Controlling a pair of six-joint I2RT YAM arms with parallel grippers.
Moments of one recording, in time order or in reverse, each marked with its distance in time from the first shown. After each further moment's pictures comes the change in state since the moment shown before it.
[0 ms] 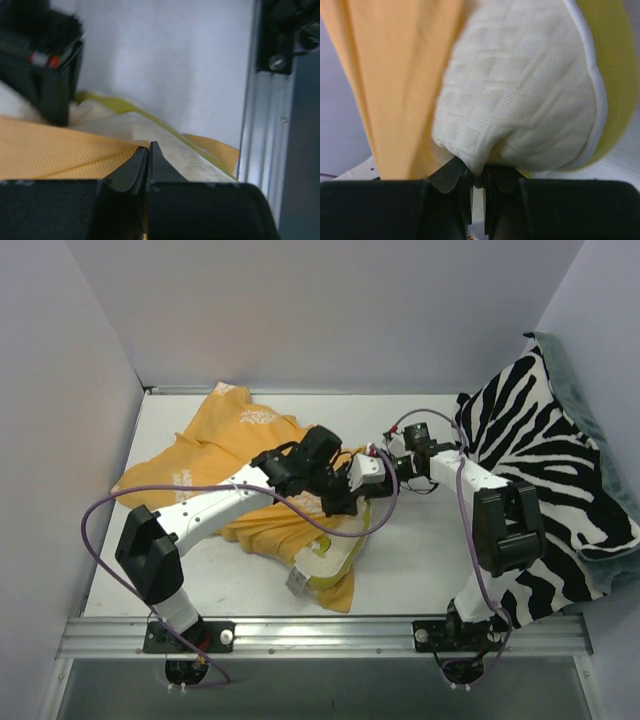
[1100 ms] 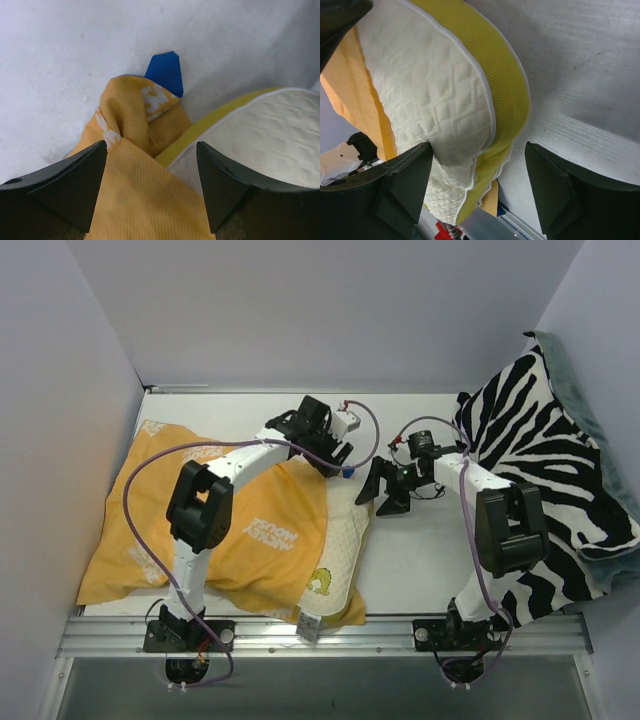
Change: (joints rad) left arm 0.230 0.401 0.324 0.042 -0.272 -0.089; right arm -0.022 -0.051 -0.054 -0.082 0.071 -0.101
